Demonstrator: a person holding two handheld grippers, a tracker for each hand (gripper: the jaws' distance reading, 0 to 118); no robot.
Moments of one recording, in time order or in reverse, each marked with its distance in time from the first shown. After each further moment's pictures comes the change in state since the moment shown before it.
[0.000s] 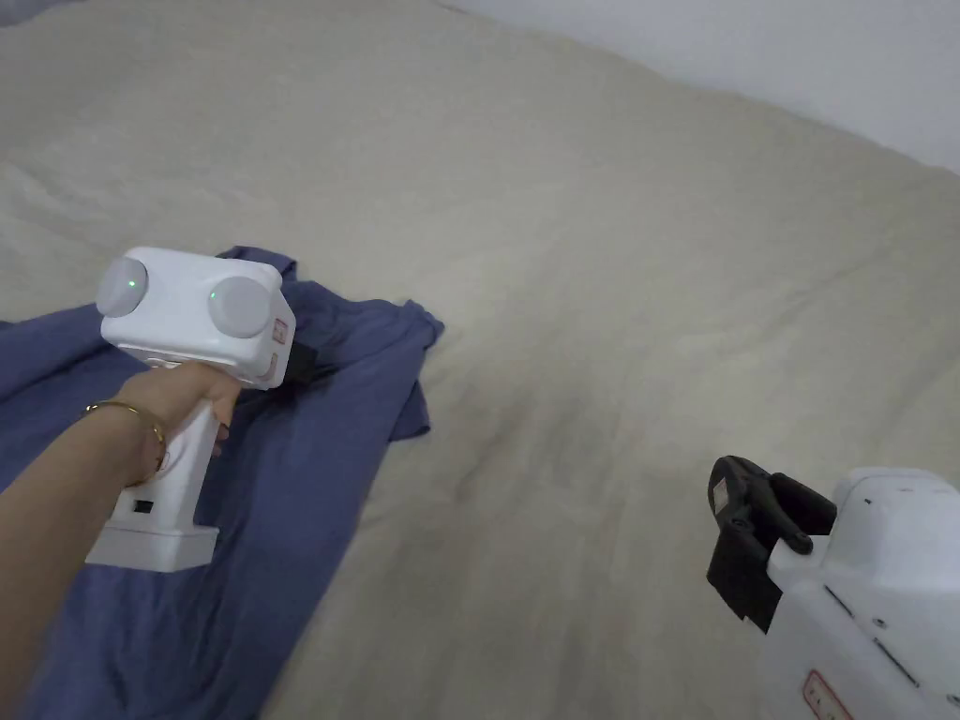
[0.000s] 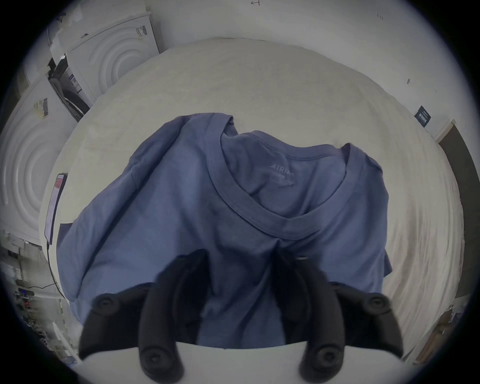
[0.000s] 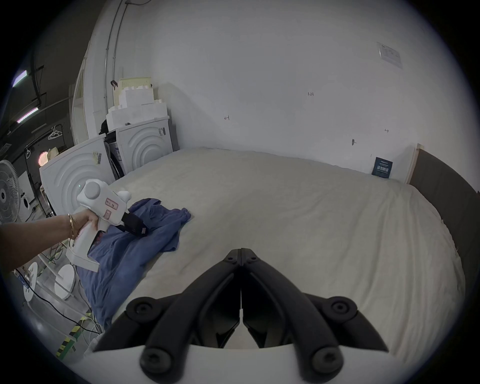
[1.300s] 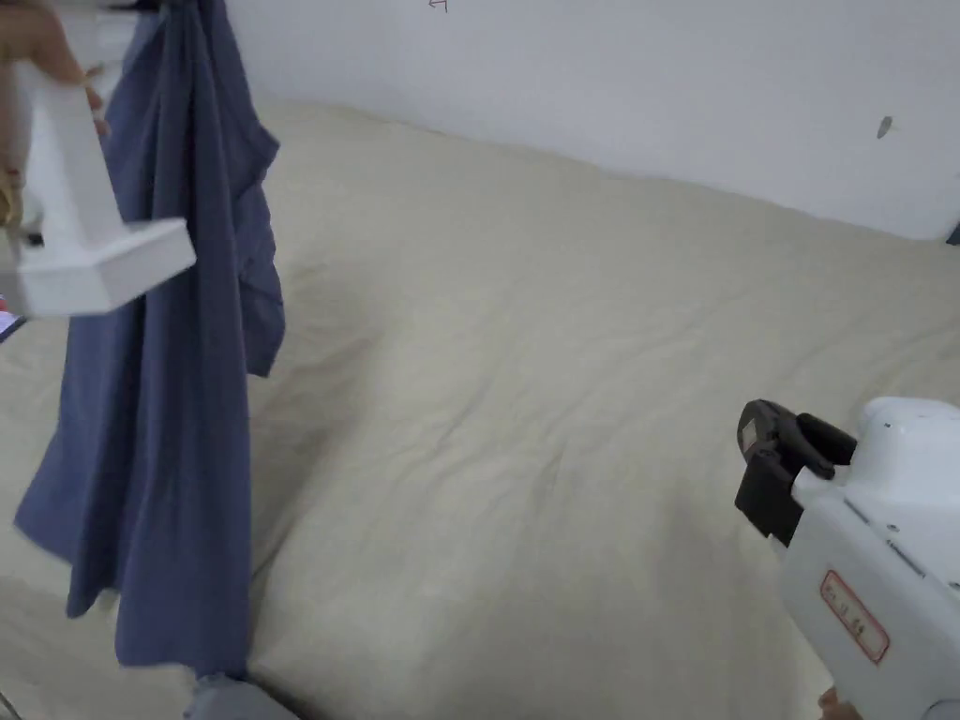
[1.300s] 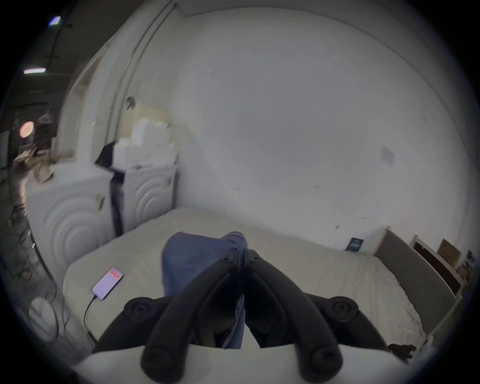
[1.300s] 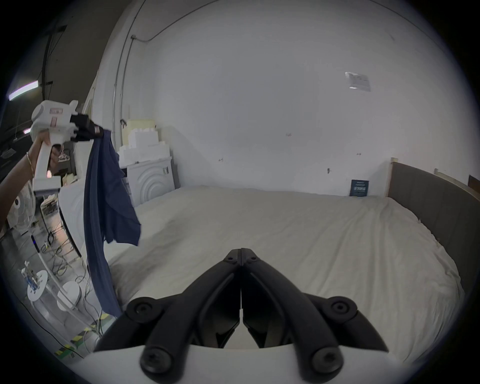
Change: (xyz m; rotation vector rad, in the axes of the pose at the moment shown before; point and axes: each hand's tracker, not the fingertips) left arm 0.024 -0.062 0.442 0.953 -0.193 0.117; right arm 0.042 -0.031 0.187 0.254 -0.027 -0.056
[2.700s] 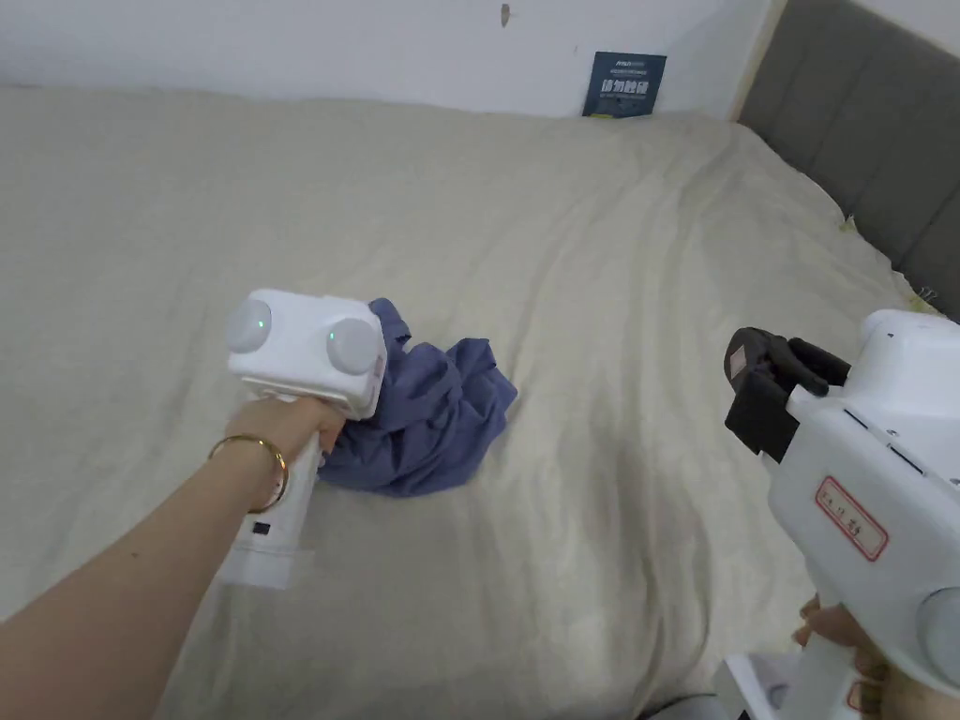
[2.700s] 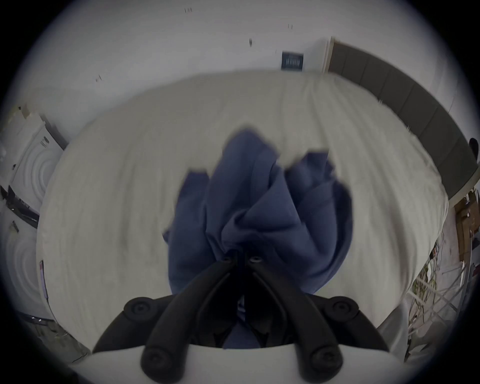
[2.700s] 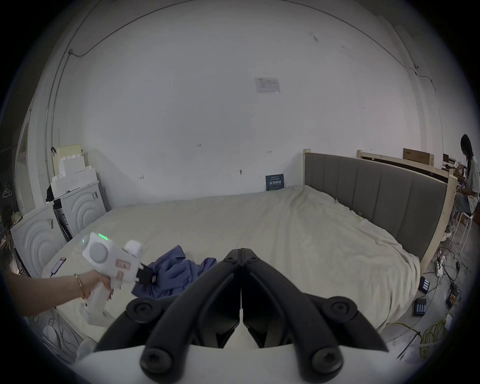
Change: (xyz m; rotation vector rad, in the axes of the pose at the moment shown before) left arm 0.265 -0.369 -0.164 -0.919 -0.248 -0.480; right arm 0.114 -0.003 0.092 0.026 -0.430 -0.145
